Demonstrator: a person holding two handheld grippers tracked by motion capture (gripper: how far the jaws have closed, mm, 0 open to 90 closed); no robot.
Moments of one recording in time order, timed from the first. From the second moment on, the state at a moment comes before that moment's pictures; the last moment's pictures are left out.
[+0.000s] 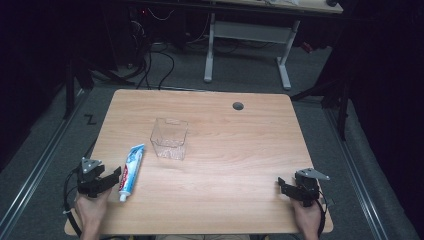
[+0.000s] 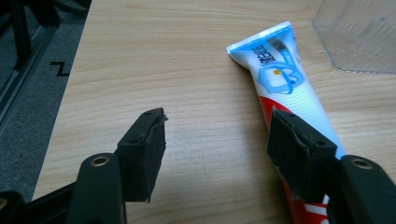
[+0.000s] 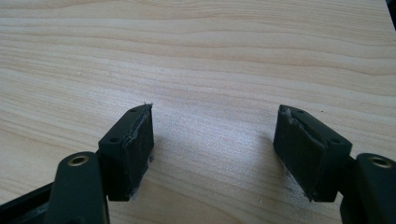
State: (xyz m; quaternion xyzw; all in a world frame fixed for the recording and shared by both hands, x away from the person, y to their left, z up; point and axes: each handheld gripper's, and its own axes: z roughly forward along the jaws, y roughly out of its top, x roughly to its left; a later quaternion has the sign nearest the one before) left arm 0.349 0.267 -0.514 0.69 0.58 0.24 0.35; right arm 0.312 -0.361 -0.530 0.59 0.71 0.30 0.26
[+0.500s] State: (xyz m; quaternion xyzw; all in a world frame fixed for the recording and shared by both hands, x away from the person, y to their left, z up) left arm 0.337 0.251 -0.498 0.71 0.55 0.25 0.36; right arm 0.312 -0.361 -0.530 0.59 0.71 0.30 0.26
